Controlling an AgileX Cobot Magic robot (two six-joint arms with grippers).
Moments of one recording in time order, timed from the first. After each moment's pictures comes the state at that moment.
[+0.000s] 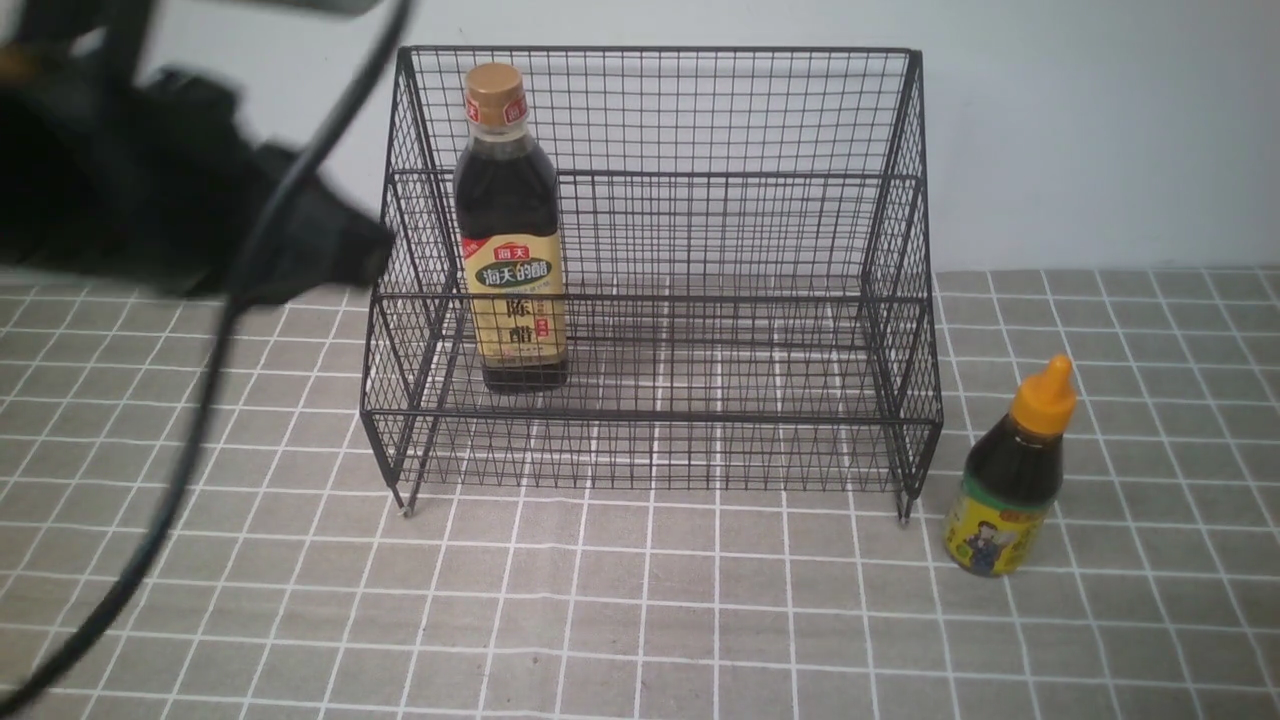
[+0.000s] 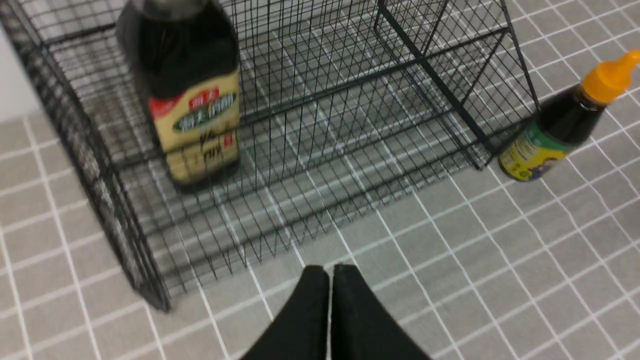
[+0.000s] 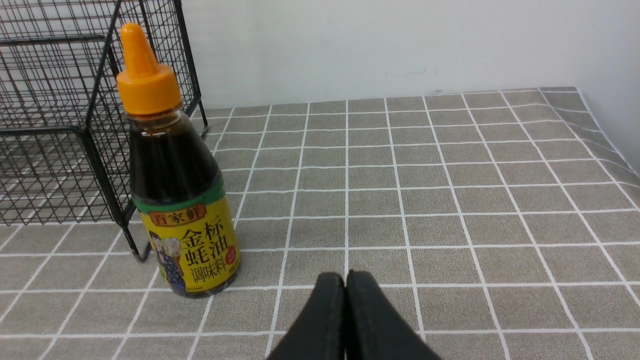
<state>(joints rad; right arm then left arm) -0.02 -0.02 0.02 -0.04 0.39 0.13 -0.27 1.07 -1.14 -0.37 0.86 0.28</state>
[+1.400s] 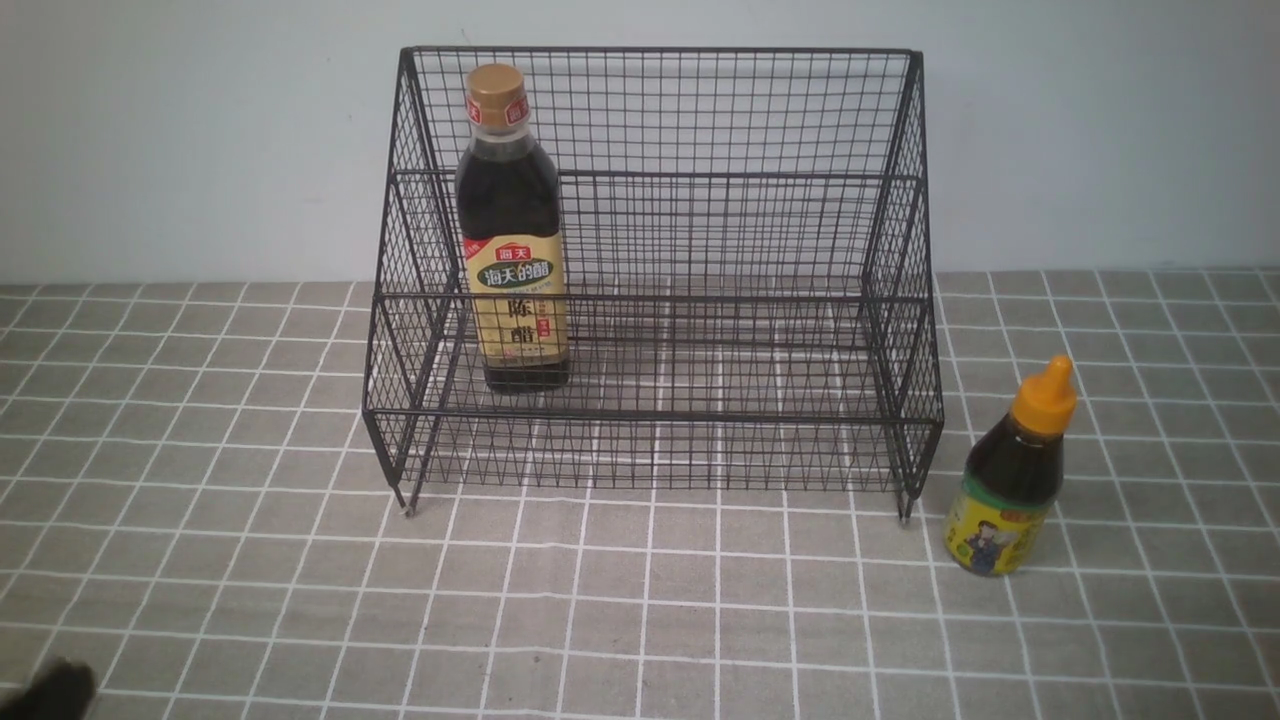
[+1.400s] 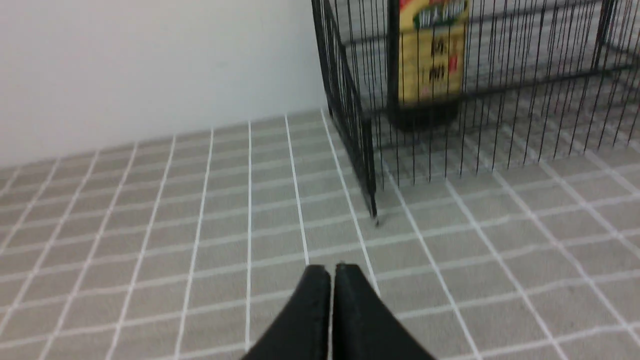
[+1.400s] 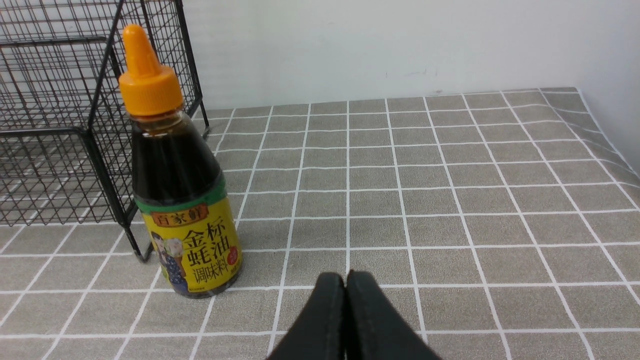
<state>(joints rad) -0.02 -0.02 0.02 -0.04 0.39 0.13 -0.14 -0.01 -0.01 -0.07 0.35 0.17</state>
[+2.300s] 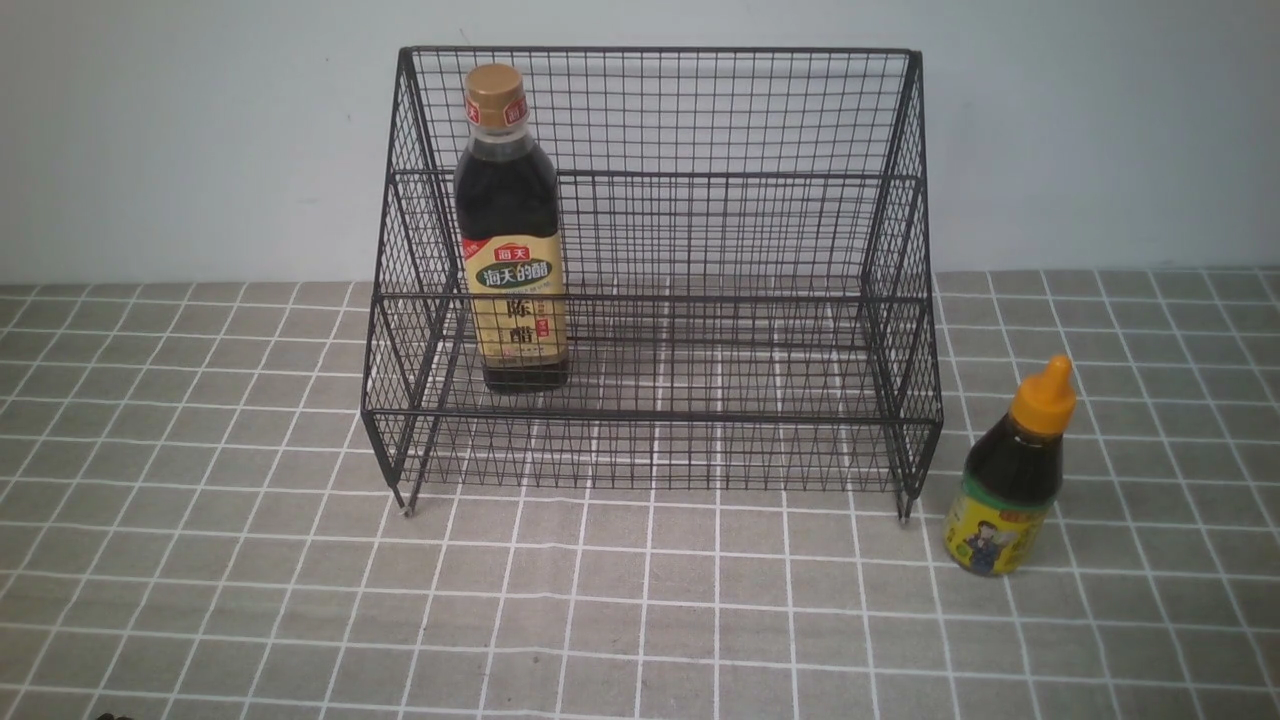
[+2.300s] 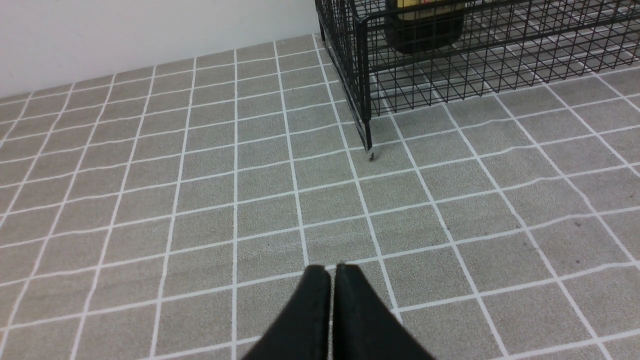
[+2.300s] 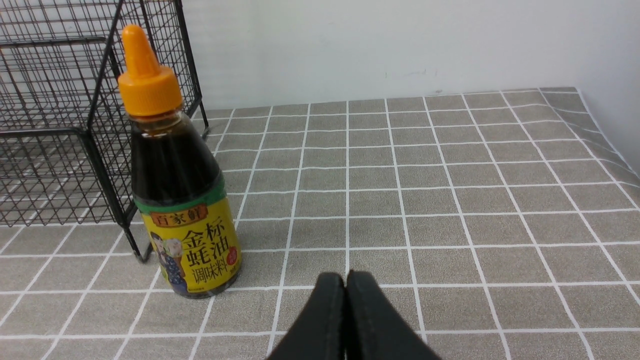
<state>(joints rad) -0.02 -0.02 0.02 -0.04 0.39 0.13 -0.14 -0.01 0.03 -0.06 0.37 0.17</state>
